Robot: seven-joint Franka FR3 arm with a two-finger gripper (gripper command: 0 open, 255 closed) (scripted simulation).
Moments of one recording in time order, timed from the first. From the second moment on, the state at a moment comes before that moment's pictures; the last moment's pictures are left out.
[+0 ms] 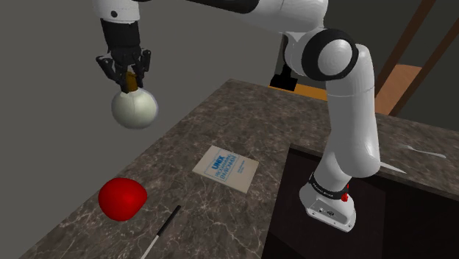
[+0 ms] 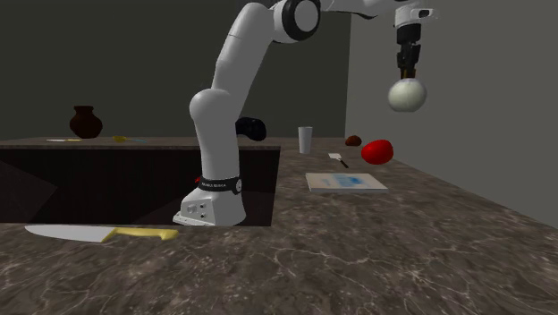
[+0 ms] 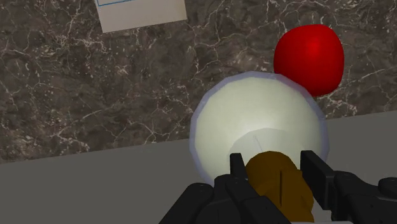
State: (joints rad) arm 0.30 0.46 0.43 -0.99 -0.19 1.50 0.51
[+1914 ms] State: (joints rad) arm 0.23 0.39 0.42 -1.49 -0.16 1.93 0.52
